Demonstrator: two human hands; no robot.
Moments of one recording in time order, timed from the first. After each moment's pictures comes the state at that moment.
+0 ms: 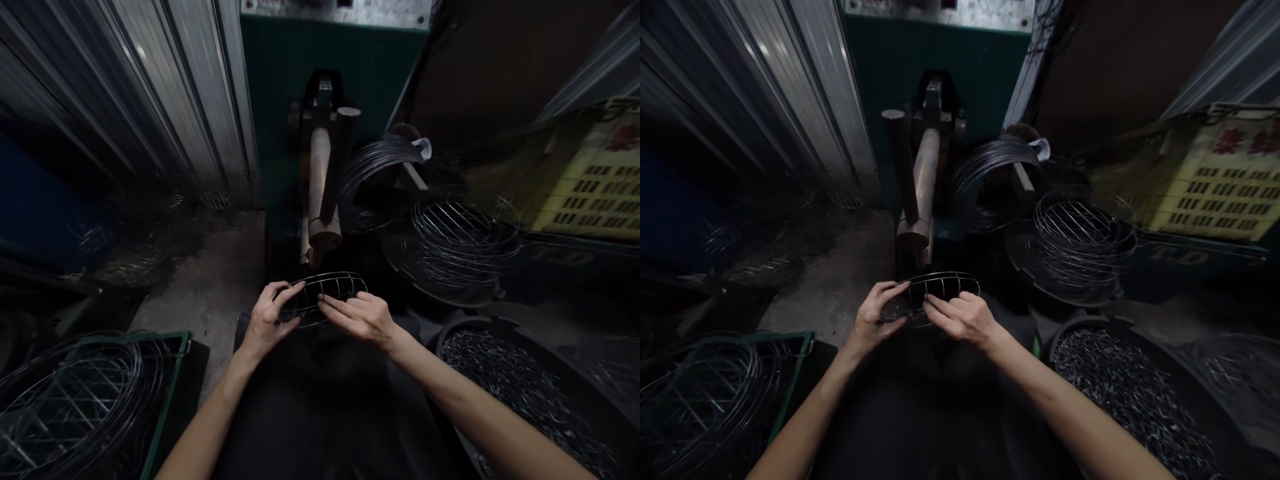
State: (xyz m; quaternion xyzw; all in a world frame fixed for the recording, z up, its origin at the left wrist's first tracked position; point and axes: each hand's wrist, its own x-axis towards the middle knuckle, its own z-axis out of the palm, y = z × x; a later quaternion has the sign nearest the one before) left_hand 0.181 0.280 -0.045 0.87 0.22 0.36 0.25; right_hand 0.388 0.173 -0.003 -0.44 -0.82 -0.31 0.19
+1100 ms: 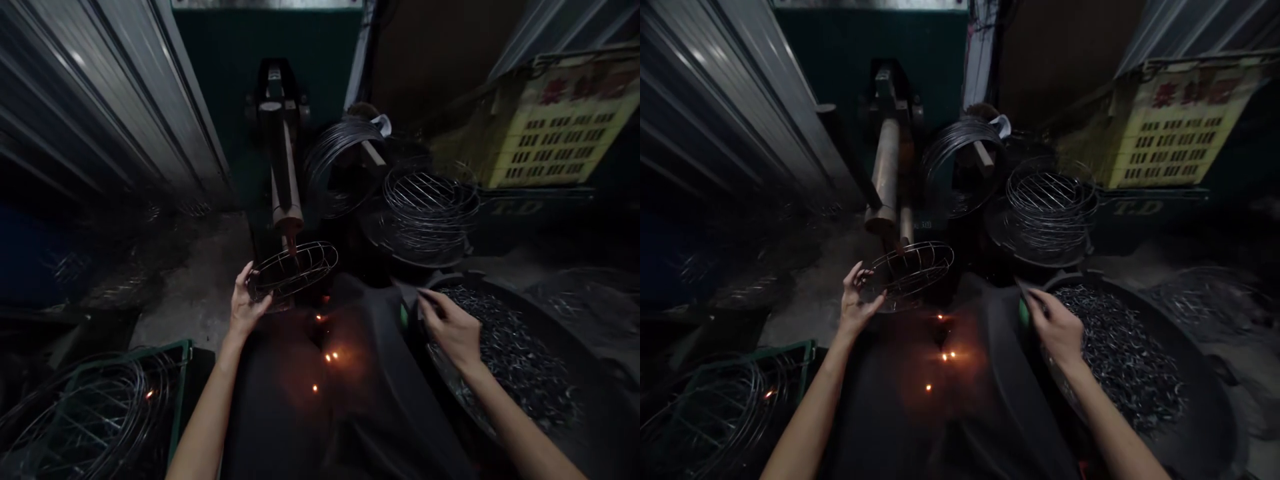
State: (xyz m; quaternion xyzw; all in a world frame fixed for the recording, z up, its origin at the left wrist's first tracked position) left_hand 0.170 0.313 -0.098 0.81 0.28 0.42 0.29; right_hand 0.451 0.013 -0.061 -0.89 -0.38 -0.09 0.24
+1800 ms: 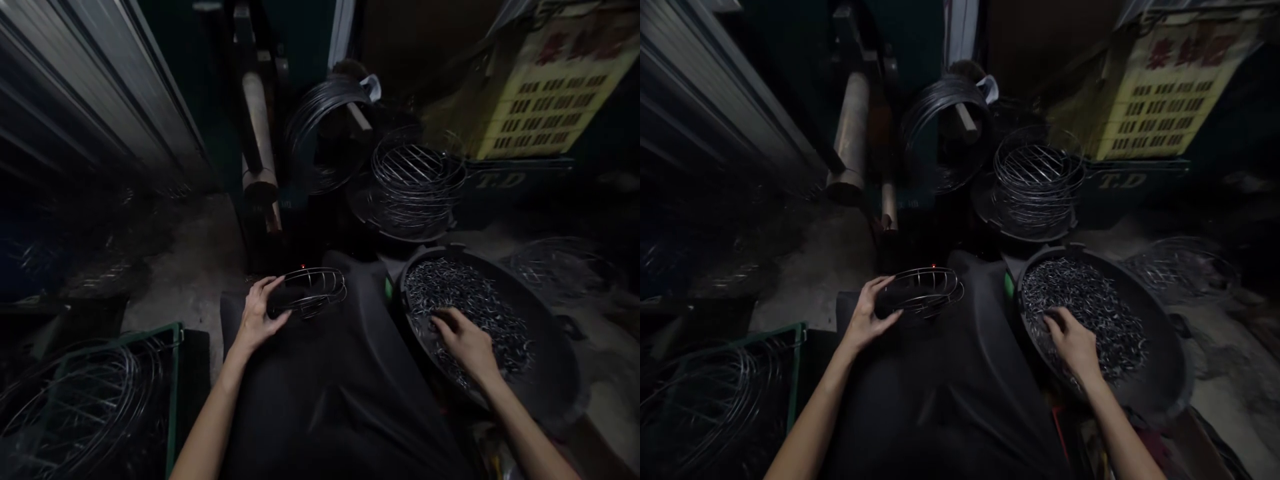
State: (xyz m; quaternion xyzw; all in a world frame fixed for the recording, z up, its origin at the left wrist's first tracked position) left_hand 0.173 0.237 -0.084 0.89 0.23 0.24 0.31; right_hand 0.458 -0.086 -0.091 -0.94 -0.24 0.09 0.21
